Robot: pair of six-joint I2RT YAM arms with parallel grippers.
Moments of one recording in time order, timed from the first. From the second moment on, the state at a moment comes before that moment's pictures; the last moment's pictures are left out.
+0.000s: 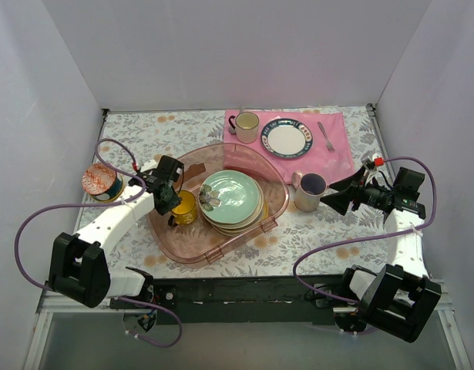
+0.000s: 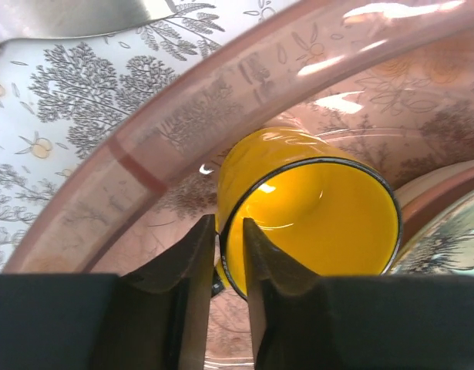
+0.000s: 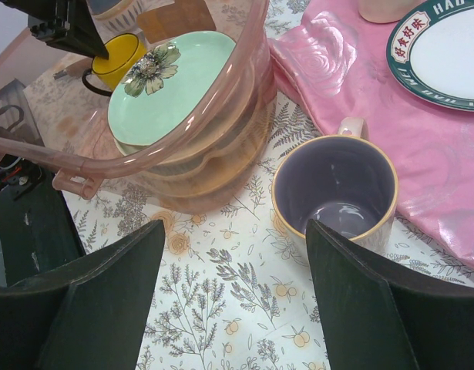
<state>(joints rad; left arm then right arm) -0.39 1.30 0.94 -0.83 -0.38 -0.93 -0.39 1.04 0.70 -0.48 -1.36 -0.47</state>
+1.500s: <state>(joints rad) -0.39 0.65 0.91 -0.52 -0.02 -0.50 -0.31 1.26 1.08 -1.16 -1.13 -1.27</state>
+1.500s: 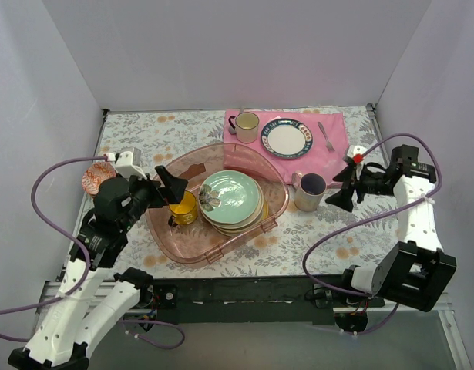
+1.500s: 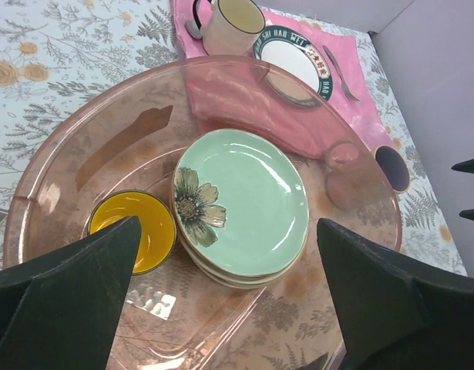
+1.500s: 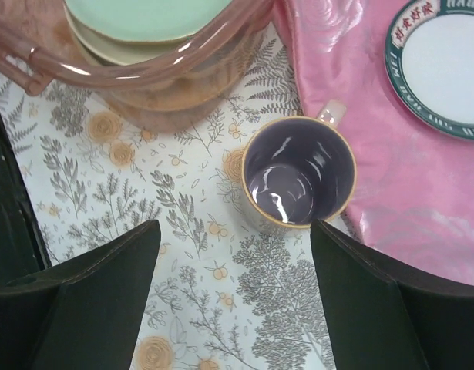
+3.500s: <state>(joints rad) -0.39 0.17 0.61 -0.45 -0.23 -0.39 0.17 1.49 1.13 -1.10 -0.51 -1.52</state>
